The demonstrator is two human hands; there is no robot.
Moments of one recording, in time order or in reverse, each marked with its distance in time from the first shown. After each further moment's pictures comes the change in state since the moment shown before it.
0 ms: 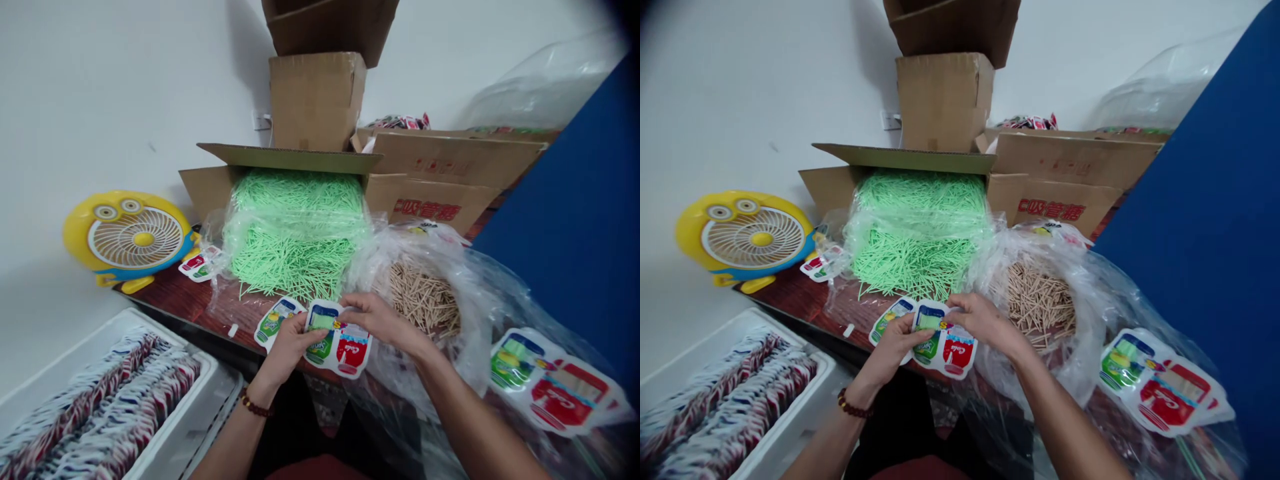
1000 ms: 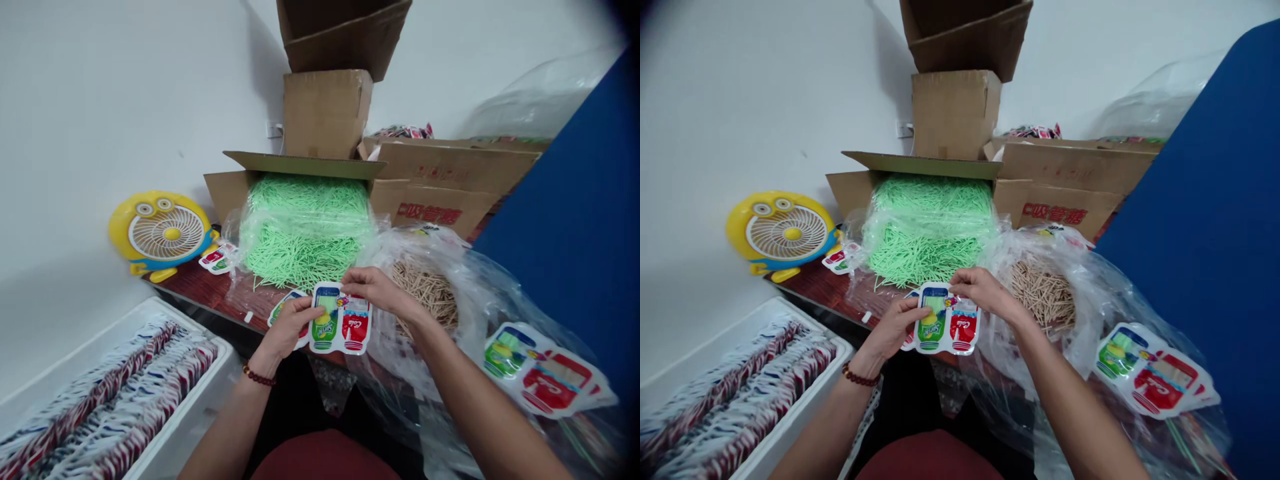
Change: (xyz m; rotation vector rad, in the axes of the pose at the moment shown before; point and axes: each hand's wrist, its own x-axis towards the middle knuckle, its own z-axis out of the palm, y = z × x) left_hand -0.024 0.041 0.001 -0.142 -0.073 -0.008; right_hand 0.012 -0.036 -0.008 0.028 -0.004 -0.051
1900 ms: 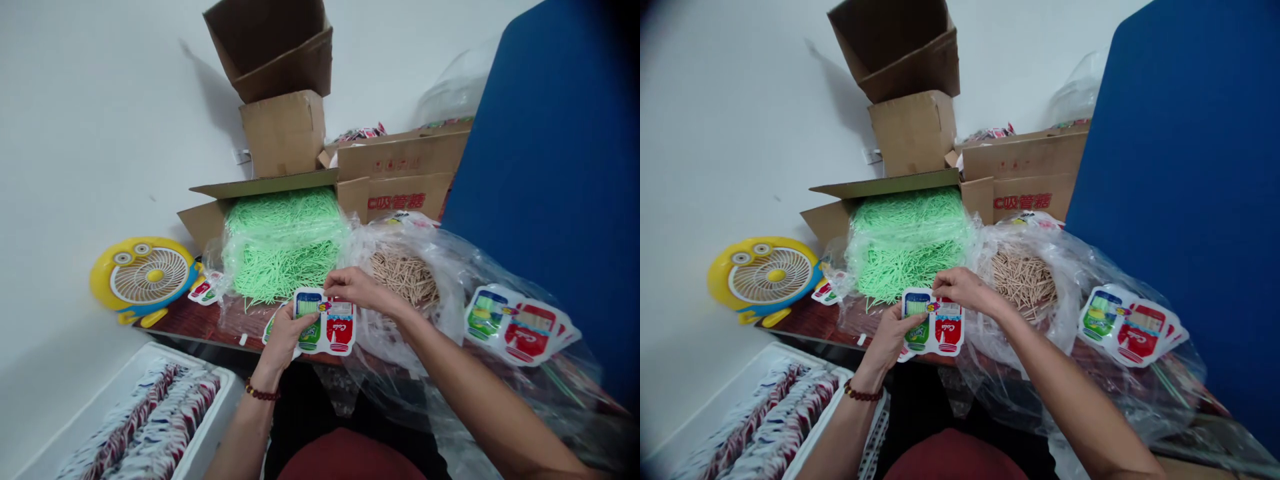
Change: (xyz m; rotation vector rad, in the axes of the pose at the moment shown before) left_hand 0.005 -0.006 0.028 0.185 0.133 0.068; right_hand -0.021 -0.001 -0.008 -0.160 0.114 -0.151
